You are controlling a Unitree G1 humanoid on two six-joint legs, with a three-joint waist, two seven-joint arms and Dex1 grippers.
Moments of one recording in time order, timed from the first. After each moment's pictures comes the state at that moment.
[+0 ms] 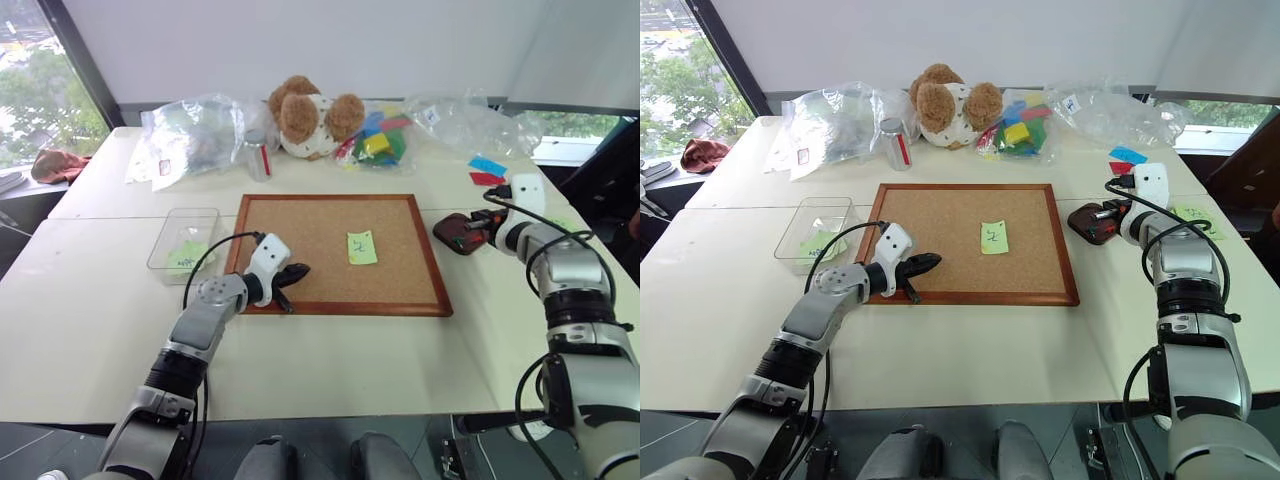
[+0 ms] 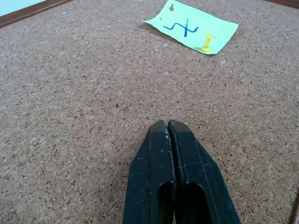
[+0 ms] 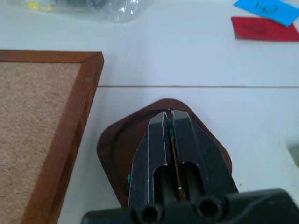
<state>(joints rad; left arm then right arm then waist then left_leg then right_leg) -0.48 0.32 -0.18 0.22 -0.13 0.32 -0.72 -0.81 -0.64 -0.12 0.73 0.12 0.41 0.46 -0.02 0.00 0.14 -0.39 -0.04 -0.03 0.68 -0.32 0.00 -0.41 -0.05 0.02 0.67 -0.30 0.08</state>
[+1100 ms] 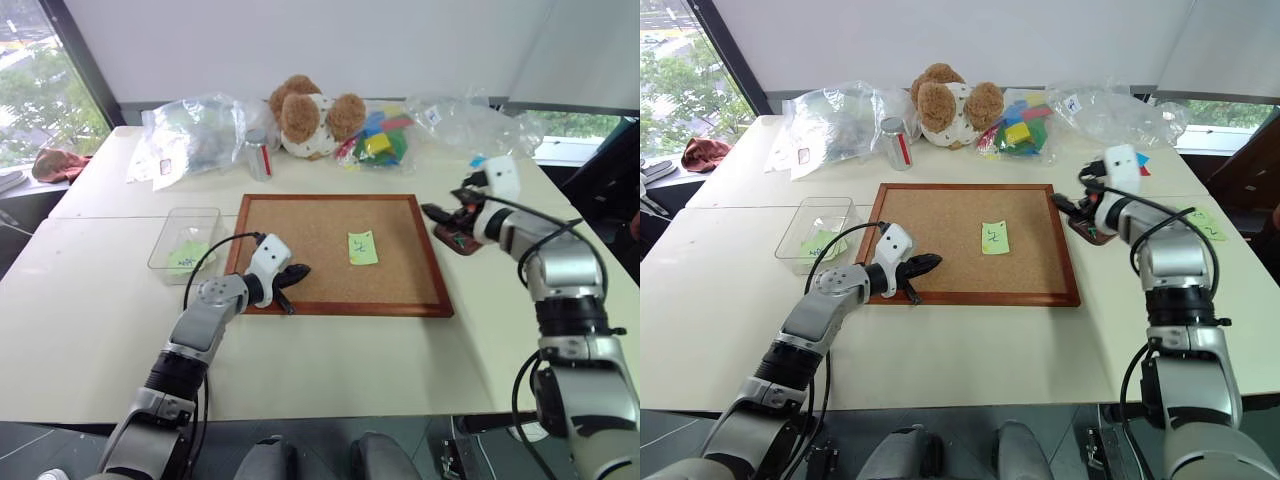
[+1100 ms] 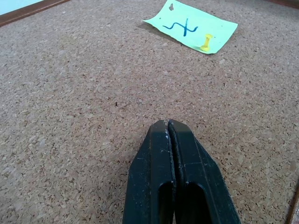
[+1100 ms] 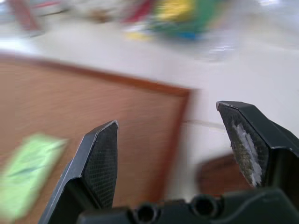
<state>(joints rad) -0.48 0.32 -0.18 0.21 -0.13 0.34 -0.71 -0.69 -0.58 -0.06 0.18 0.19 0.66 0.60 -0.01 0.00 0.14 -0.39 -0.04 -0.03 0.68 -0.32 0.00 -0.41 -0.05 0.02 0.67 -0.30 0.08</state>
